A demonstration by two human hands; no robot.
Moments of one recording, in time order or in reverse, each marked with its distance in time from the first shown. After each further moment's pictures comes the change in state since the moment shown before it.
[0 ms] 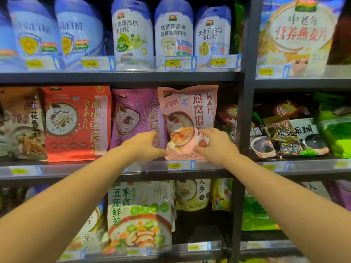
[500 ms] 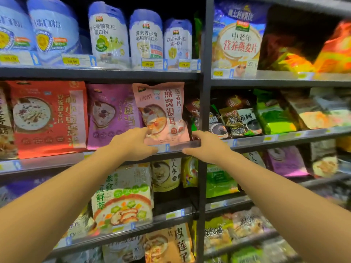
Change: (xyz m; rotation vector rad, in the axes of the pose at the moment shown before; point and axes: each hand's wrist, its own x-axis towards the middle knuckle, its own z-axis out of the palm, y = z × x) left_hand -0.099 0.042 -0.021 0.110 0.000 0.194; right_hand -0.132 -0.021 -0.060 -0.058 -0.068 0.168
